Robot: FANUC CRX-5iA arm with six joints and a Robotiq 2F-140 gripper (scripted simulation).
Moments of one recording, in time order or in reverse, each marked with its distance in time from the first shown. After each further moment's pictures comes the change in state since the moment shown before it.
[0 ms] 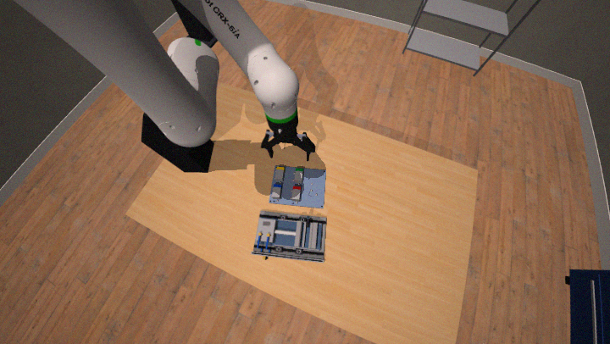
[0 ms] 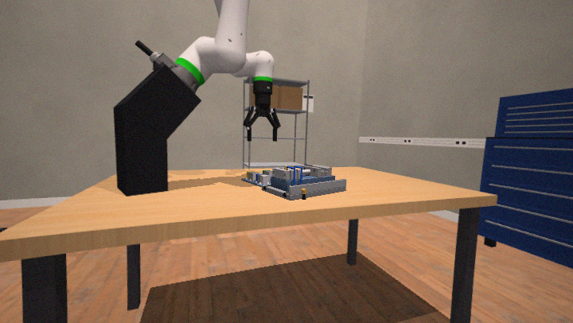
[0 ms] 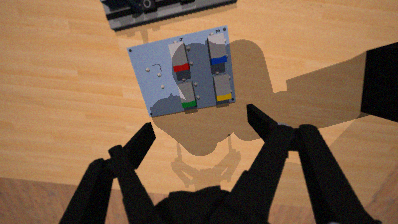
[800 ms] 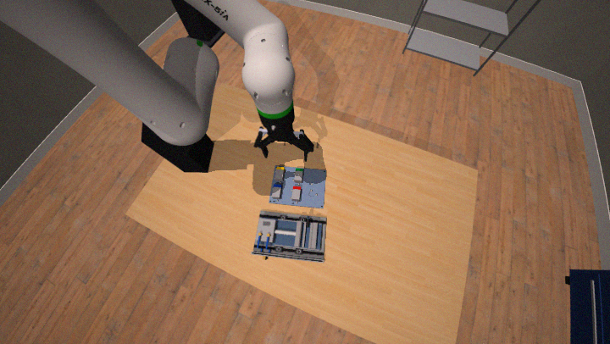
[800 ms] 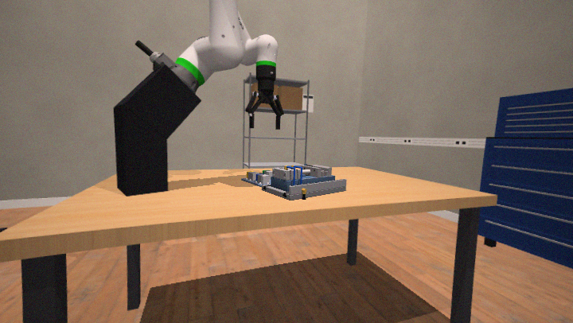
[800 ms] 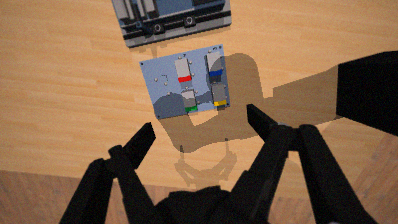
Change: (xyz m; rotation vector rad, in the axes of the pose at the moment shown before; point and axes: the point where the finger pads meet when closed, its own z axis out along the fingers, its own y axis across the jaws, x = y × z) arm 0.032 0.004 -0.060 -0.005 -0.002 -0.001
